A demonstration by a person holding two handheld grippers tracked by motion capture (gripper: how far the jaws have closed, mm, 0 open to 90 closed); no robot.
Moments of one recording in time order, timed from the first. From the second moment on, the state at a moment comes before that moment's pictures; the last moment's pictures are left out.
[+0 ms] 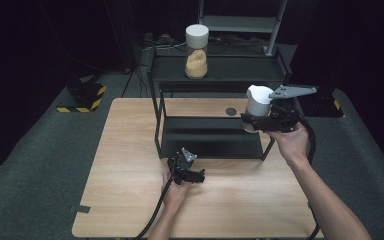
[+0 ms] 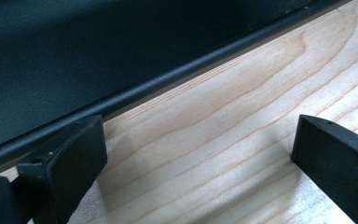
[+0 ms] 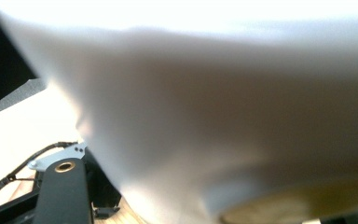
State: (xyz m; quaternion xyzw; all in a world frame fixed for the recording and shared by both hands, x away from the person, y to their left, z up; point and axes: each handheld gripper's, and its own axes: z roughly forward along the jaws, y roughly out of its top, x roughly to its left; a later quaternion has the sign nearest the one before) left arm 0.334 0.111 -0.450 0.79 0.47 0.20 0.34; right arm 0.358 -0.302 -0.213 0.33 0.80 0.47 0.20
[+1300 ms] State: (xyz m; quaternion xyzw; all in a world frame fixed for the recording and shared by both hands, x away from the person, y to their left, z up) left arm 0.334 0.111 -0.450 0.79 0.47 0.20 0.34; right arm 0.440 -0.238 -0.111 0.40 0.78 0.43 0.22
